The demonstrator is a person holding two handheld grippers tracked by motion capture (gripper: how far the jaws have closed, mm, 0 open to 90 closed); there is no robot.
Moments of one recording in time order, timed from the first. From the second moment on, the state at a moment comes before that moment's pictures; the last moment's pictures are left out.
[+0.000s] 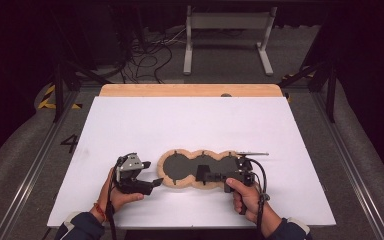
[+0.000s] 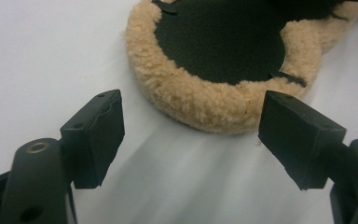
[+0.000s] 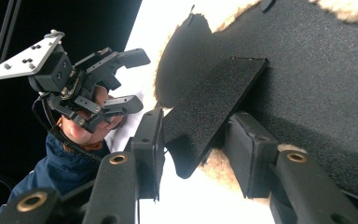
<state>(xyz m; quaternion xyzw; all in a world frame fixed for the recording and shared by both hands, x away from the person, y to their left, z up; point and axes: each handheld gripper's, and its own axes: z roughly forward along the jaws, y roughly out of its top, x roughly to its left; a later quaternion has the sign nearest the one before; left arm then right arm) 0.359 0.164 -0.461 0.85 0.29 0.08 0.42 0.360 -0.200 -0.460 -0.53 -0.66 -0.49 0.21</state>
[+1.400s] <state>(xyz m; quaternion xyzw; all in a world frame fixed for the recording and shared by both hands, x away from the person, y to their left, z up) 0.394 0.156 -0.466 0.84 0.30 -0.03 0.45 0.359 -0.189 -0.458 -0.45 -0.72 -0.49 0.16</state>
